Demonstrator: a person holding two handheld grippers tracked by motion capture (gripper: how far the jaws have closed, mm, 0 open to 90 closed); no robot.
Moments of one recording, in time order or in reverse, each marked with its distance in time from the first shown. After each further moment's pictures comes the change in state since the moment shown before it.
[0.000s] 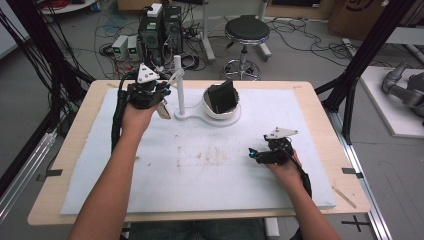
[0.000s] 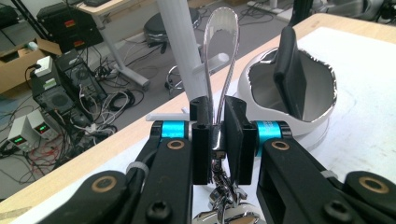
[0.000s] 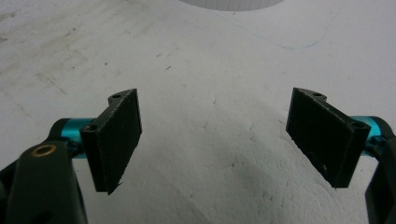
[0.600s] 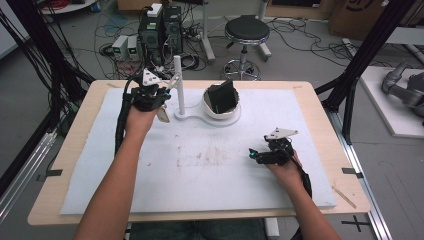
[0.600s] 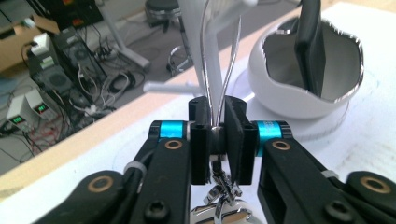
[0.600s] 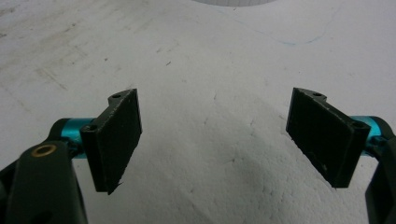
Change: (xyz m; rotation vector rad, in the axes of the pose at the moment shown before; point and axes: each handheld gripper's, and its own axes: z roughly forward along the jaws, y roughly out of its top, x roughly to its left) left arm 0.005 -0.020 0.021 0.074 0.009 -0.022; right arm 0.000 -0.001 -0.001 0.013 0.000 0.002
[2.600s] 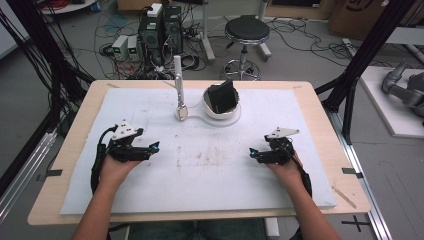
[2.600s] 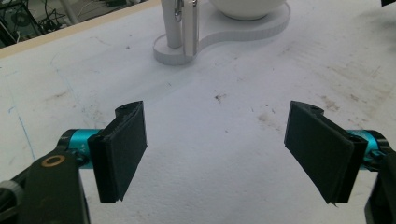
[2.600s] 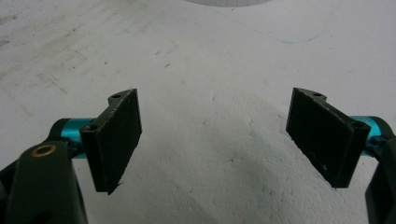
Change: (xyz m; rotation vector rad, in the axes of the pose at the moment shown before) left arm -0.012 -0.134 -0.050 -0.024 -0.179 -0.097; right arm -0.003 0.000 0.000 -0.007 0.013 0.023
